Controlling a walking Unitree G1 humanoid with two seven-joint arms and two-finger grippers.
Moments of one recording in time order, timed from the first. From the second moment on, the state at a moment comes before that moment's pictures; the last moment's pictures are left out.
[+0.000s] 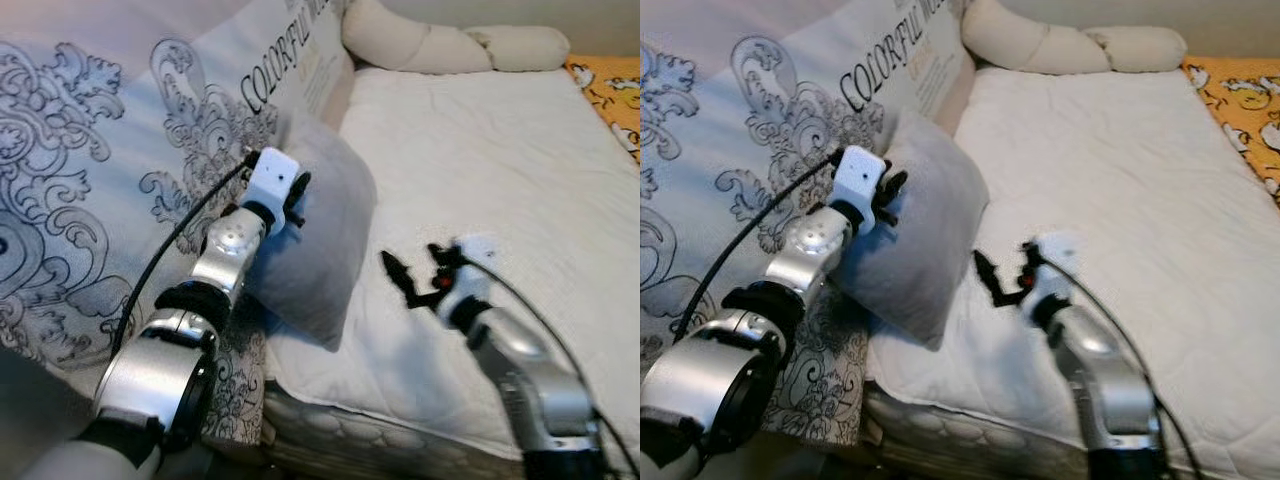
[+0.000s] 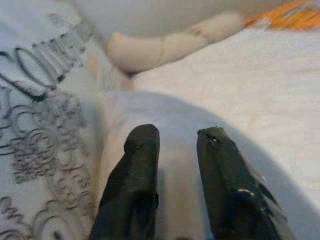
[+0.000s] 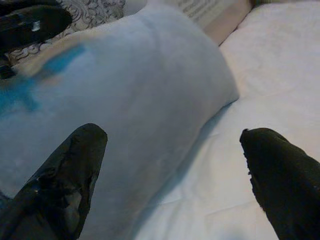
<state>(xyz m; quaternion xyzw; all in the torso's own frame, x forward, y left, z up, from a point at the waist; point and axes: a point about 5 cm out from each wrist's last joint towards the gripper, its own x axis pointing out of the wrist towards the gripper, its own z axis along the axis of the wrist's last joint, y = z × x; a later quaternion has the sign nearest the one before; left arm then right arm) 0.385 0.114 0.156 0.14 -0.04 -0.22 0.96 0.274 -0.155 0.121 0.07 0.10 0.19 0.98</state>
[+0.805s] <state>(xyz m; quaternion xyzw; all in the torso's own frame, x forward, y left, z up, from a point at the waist) 0.265 0.165 0.120 0.07 0.05 -0.13 0.99 0.266 -0.155 0.106 0.02 0.13 0.12 0.98</state>
